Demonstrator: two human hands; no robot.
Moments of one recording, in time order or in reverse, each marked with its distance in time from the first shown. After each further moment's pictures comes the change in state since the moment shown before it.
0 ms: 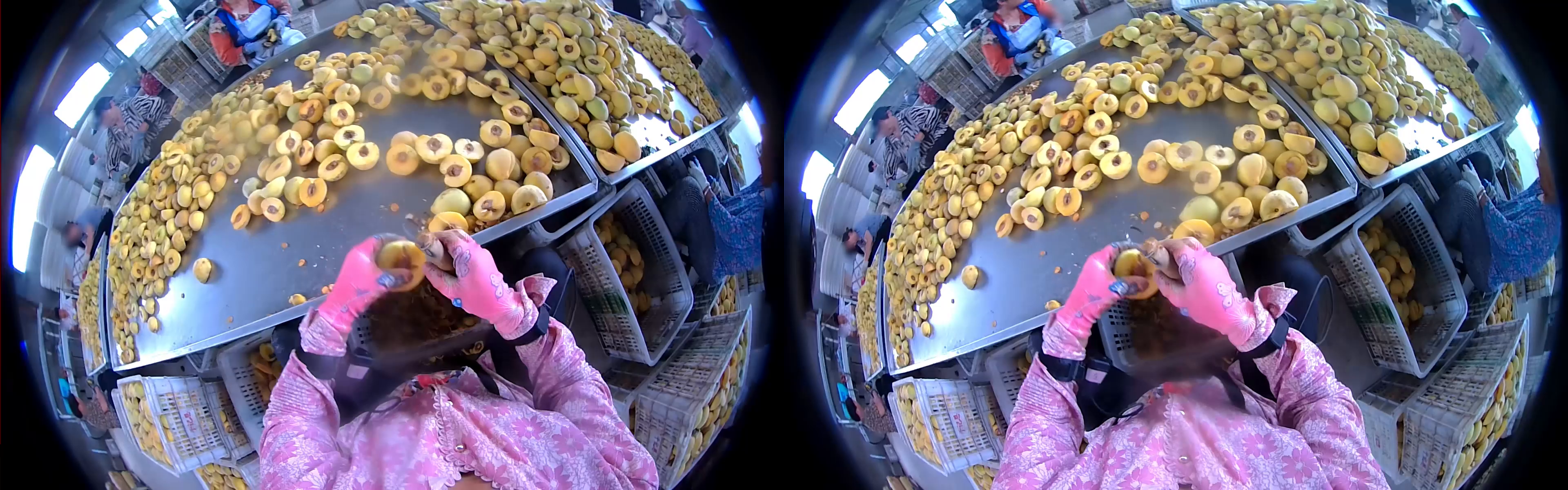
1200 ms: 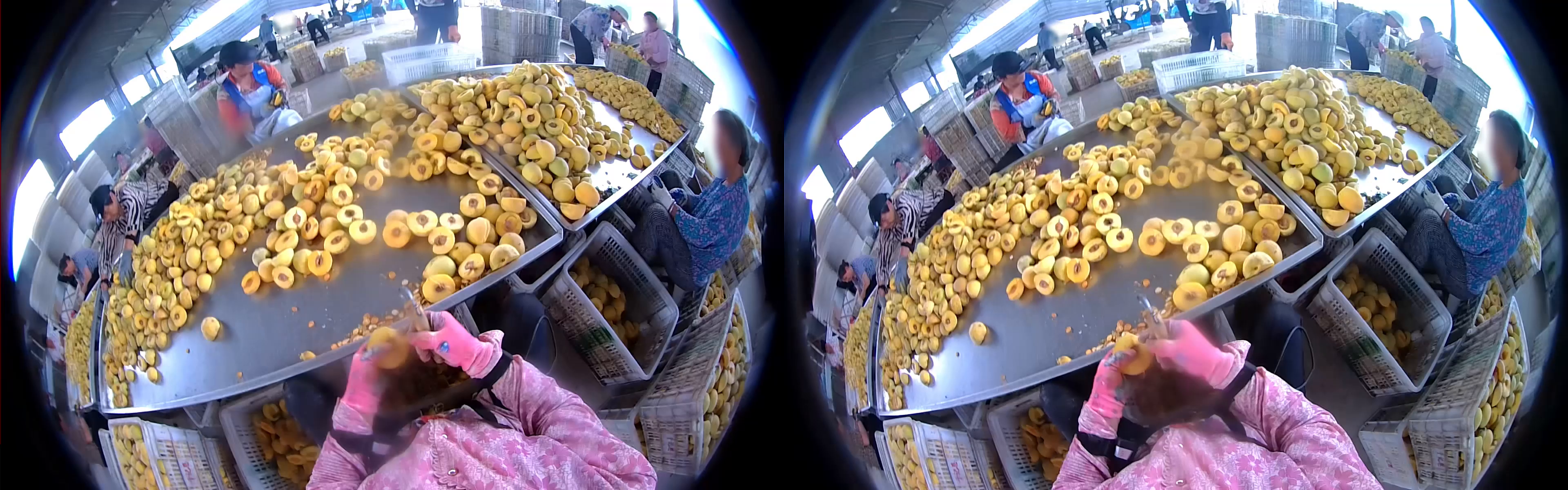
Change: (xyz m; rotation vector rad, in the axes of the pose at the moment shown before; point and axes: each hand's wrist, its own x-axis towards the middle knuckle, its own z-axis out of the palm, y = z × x) left_hand -0.070 -0.045 0.023 -0.884 0.228 -0.143; right_hand -0.013 -0.044 0.008 0.759 -0.344 0.554
